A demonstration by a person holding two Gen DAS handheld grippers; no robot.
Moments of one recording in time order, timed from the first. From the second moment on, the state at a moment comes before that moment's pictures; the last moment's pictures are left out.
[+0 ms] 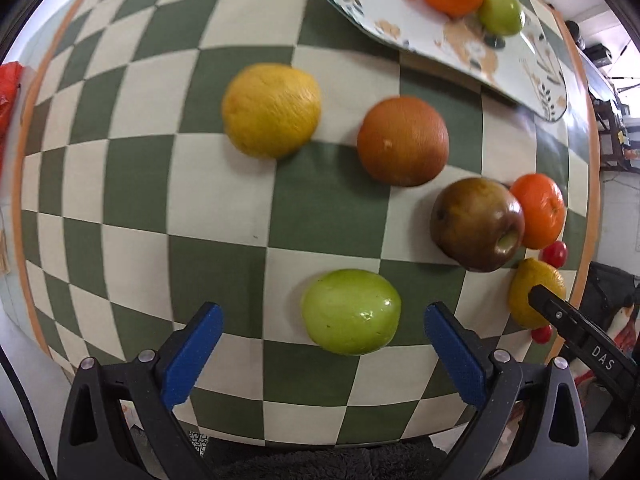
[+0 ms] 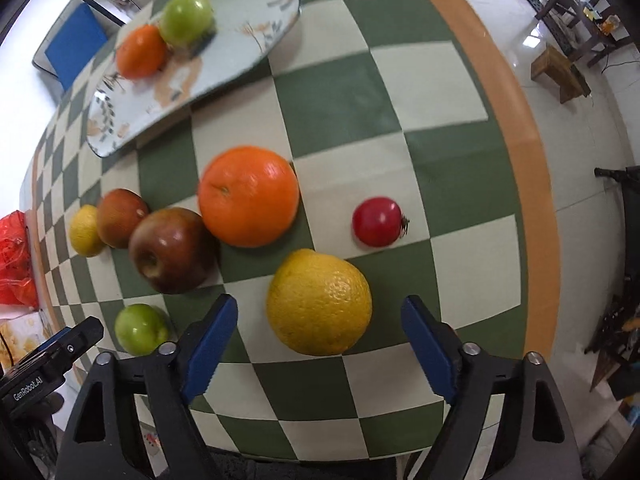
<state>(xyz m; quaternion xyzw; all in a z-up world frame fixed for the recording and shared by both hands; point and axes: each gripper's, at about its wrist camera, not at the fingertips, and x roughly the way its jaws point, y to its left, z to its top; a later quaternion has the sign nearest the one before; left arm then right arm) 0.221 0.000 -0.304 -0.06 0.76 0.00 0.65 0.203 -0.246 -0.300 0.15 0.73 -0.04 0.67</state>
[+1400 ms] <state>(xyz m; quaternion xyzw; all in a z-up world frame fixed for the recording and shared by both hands) 0.337 -0.008 -0.205 -0.09 0.68 -0.07 0.73 0.251 -0.229 -0.249 0.22 0.67 0.05 0.71</state>
